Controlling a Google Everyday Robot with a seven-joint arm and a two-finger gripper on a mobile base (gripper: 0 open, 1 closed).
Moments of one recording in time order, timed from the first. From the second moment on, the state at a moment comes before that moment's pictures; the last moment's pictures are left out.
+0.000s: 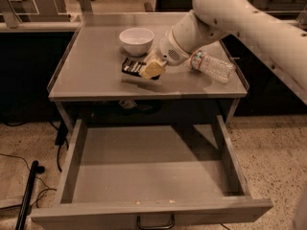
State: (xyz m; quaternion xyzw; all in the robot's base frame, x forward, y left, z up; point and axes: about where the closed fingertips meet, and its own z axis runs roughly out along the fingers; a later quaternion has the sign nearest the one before) arm 0.645 0.009 0.868 -0.59 0.72 0.18 0.31
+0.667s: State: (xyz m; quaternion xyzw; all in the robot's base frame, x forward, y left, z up) arm 0.568 -0.017 0.894 -0.60 0.70 0.18 0.35
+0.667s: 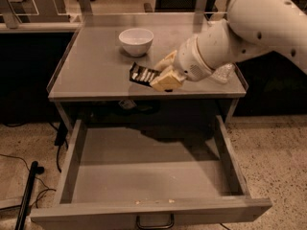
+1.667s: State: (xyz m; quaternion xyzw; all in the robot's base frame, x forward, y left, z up) arm 0.485 -0.069 0.775 -0.58 0.73 0.20 0.31
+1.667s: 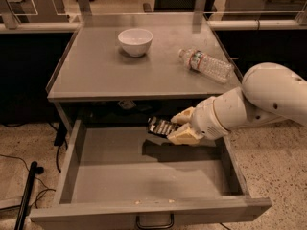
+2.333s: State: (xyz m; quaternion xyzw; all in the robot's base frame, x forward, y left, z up) arm 0.487 -0.064 0.764 -0.58 0.73 0.21 0.30
